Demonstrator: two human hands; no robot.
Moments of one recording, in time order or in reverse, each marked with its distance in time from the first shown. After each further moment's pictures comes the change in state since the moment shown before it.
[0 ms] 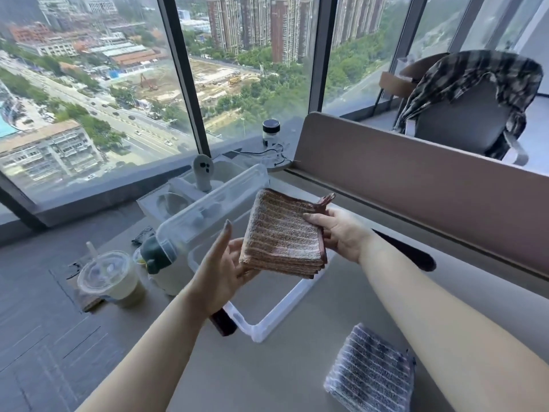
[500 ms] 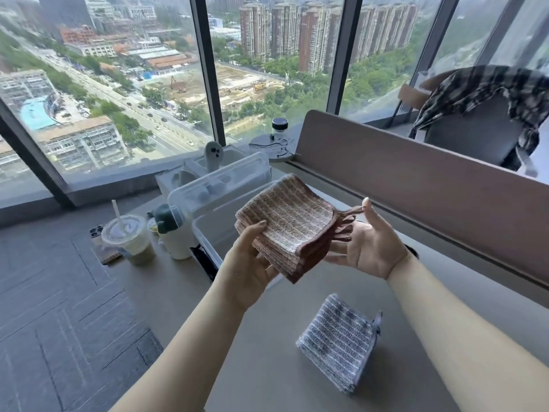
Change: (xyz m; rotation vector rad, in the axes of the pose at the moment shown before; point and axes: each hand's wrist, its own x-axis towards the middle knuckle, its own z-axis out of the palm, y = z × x) left_hand -0.065 -0.038 0.099 -0.484 0.156 0.022; right_hand -0.095 0.027 -0.073 0.217 -0.414 0.052
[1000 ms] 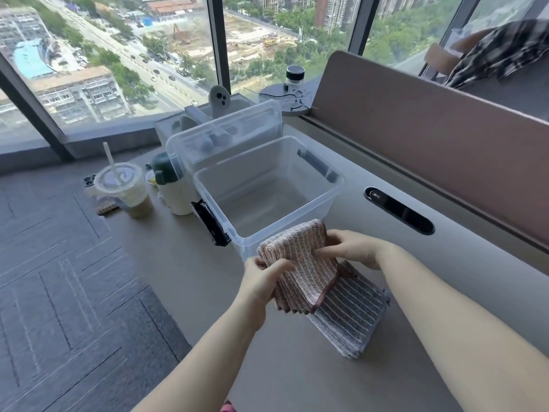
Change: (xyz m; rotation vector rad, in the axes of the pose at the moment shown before) left_hand 0.014 -0.095 -0.076 0.475 0.327 -0.043; right_hand 0.038 0.076 -0.018 -0.968 0.054 0.350
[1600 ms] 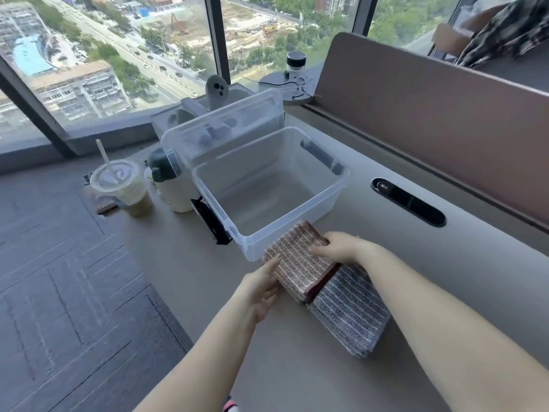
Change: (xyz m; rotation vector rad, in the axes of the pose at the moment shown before) left_hand 0.040 -0.018 -0.011 -0.120 0.074 -0.357; right_hand 0.044 0.010 0.018 -0.481 0.163 0.212
